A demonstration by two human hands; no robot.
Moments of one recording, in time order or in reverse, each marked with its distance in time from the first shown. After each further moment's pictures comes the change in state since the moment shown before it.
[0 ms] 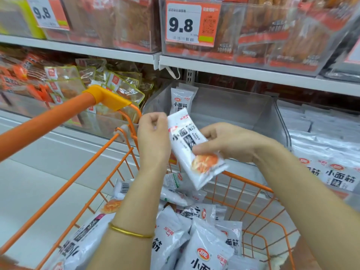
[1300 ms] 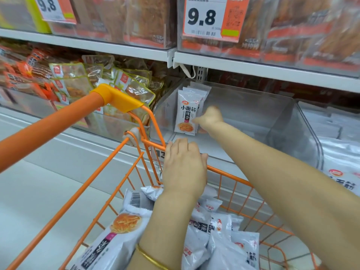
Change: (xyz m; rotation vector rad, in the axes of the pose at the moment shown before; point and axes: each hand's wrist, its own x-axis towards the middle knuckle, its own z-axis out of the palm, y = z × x) left_hand -0.011 -0.036 0.005 1.141 -0.431 0.346; right_hand 0.159 0.009 -0.020 -0.154 0.806 0.141
